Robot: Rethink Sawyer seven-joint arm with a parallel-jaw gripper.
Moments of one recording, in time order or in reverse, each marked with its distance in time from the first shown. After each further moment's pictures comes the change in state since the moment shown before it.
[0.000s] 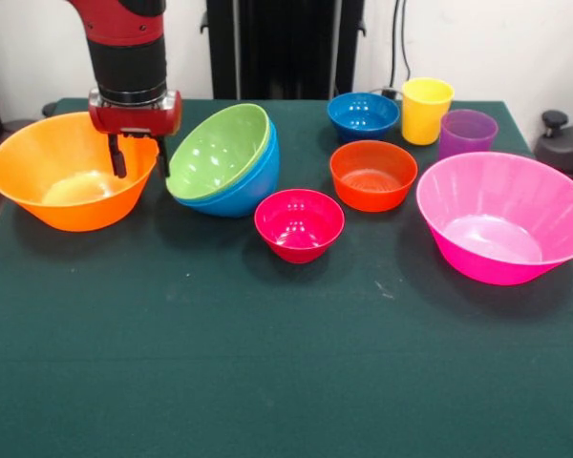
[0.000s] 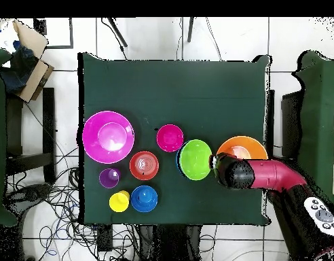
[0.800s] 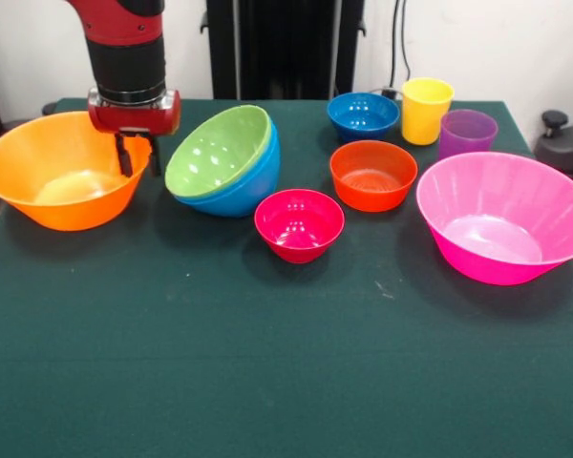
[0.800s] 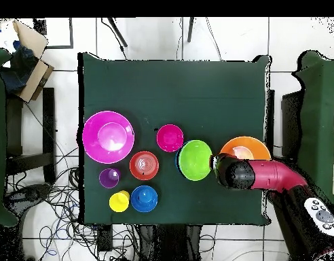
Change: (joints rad) arm 0.000 0.000 -0.006 0.000 0.010 0.000 0.000
